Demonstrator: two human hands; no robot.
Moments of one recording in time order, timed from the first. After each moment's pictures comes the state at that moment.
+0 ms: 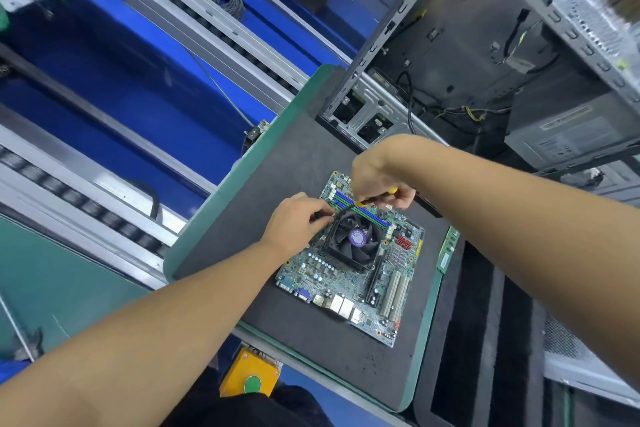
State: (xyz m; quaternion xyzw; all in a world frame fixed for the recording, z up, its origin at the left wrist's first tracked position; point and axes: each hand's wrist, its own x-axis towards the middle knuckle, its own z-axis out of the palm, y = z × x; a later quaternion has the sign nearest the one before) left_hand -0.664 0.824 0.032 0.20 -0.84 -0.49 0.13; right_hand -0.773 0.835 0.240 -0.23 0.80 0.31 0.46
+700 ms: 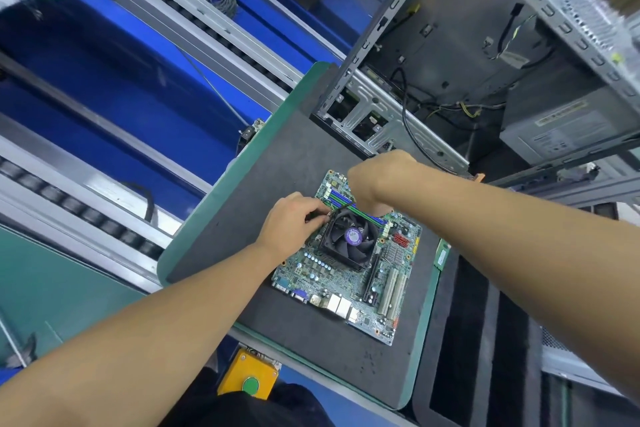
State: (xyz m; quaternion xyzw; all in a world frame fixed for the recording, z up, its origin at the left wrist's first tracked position) left_hand -0.664 0.825 0.034 0.18 -0.84 -0.49 0.14; right_hand -0.757 0.849 0.239 -0.40 0.73 0.48 0.27
